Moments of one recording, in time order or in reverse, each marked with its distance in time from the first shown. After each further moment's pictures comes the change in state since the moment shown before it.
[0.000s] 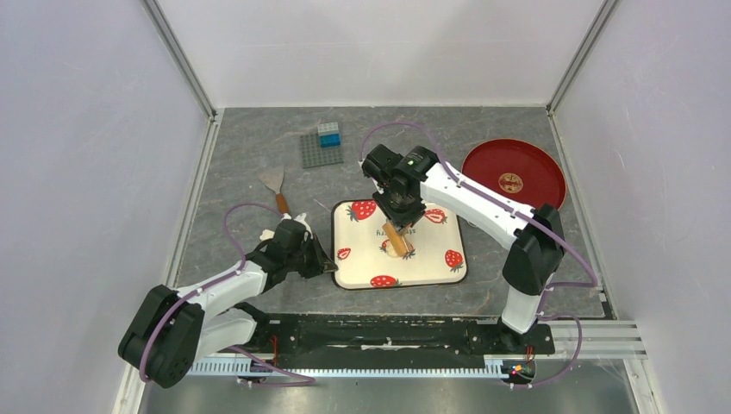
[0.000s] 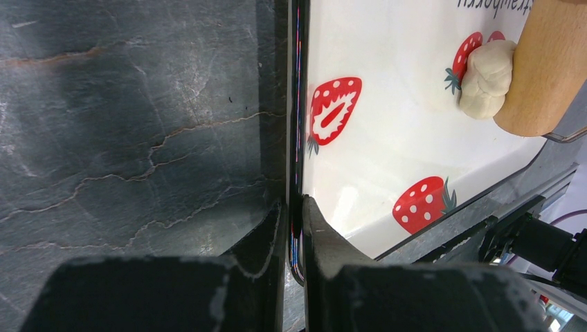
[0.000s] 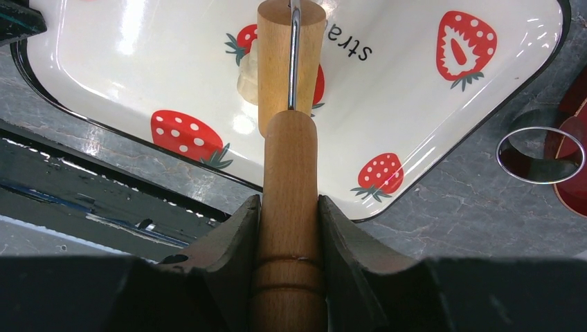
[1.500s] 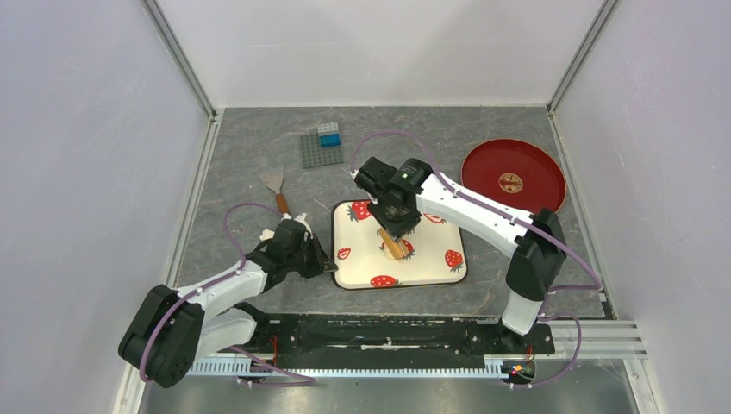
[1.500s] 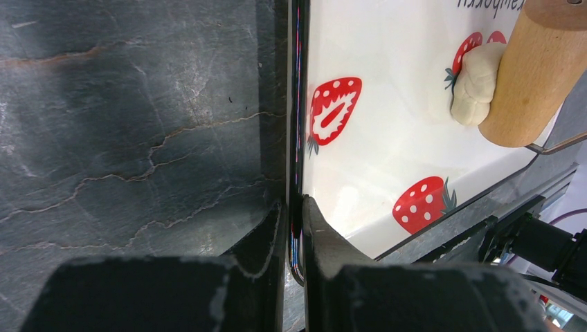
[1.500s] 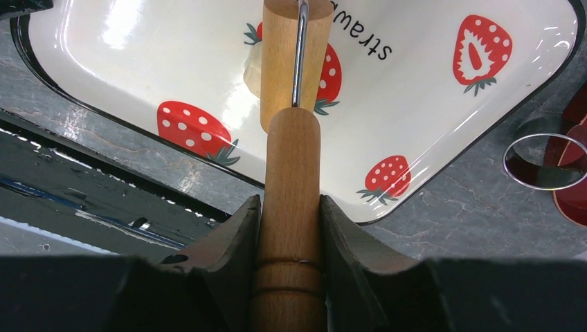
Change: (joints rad) left arm 0.000 0.002 0.001 0.000 0.001 0.000; right arm 0.074 -0.023 -0.057 0.040 0.032 0.001
